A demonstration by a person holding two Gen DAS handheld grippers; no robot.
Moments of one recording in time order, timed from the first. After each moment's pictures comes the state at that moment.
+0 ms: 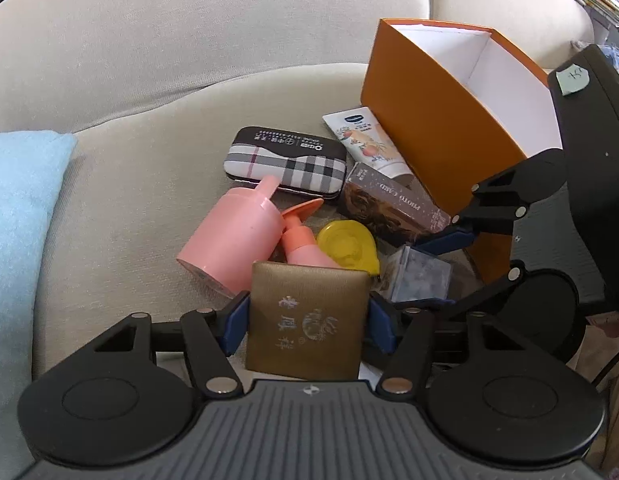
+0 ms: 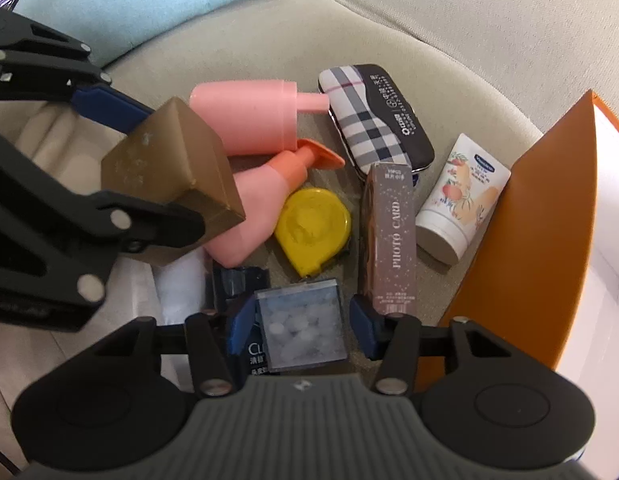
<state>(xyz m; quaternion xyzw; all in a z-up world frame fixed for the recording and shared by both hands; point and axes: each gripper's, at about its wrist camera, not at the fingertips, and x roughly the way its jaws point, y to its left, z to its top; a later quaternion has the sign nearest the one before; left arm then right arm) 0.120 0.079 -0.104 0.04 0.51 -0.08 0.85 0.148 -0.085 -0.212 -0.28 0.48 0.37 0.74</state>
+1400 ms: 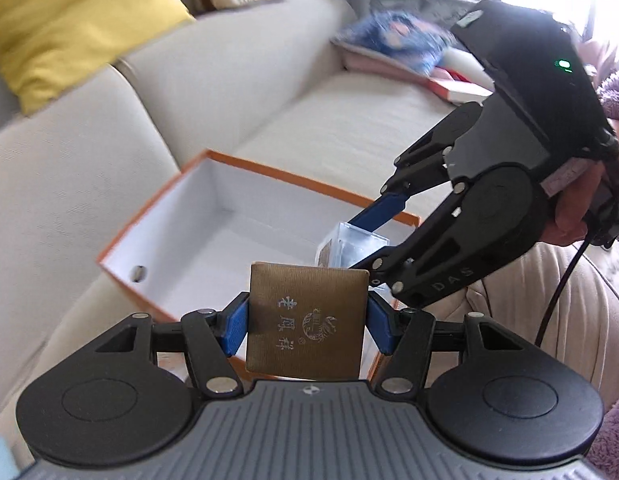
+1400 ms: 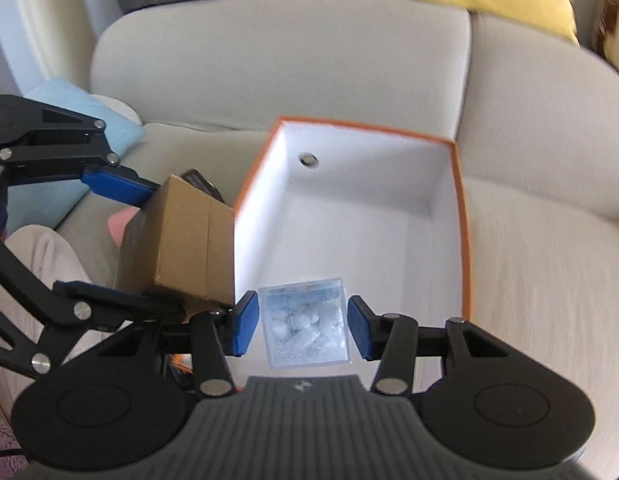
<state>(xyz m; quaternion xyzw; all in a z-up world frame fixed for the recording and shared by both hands) 0.148 -0.109 -0.008 0.20 0.39 -0.36 0.82 0.131 -0.291 -0.086 -0.09 0.44 0.26 0.86</state>
